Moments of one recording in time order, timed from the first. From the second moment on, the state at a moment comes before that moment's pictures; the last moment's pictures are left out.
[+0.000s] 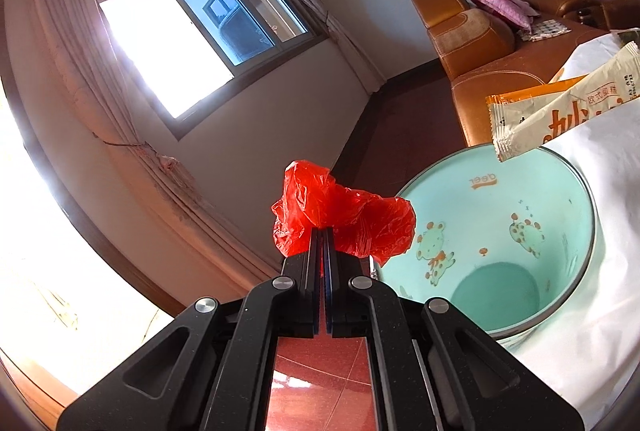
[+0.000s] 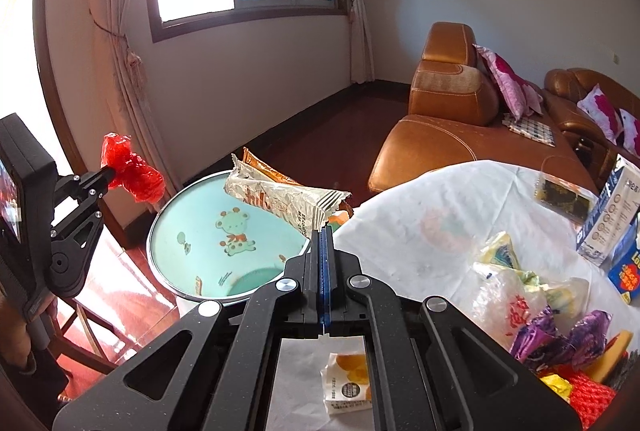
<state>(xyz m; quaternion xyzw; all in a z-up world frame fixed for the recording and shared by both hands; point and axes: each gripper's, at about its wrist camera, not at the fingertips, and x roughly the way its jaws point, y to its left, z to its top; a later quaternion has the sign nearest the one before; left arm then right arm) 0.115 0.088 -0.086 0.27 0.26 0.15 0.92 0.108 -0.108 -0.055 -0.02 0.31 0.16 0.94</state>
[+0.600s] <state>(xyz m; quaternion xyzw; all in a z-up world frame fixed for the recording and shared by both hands) 0.123 0.089 -0.093 0.27 0.27 0.15 0.91 0.123 -0.085 -0.061 -0.05 0.33 0.17 0.93</state>
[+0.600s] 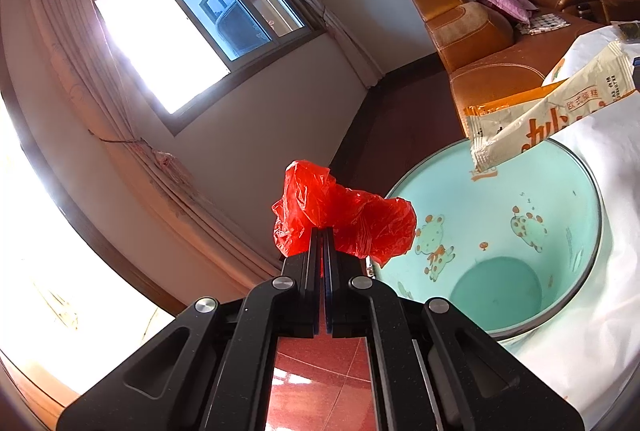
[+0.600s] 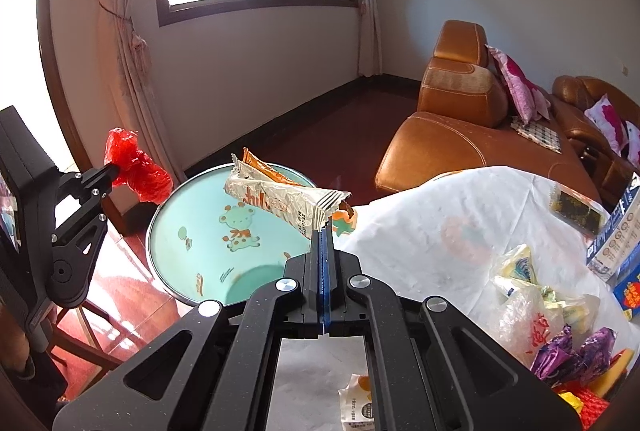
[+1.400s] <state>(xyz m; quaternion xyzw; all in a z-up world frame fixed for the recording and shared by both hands) 0.121 0.076 -0.098 0.26 0.26 0.11 0.92 0.131 -0.073 -0.071 -0.05 0.34 0.16 0.92</state>
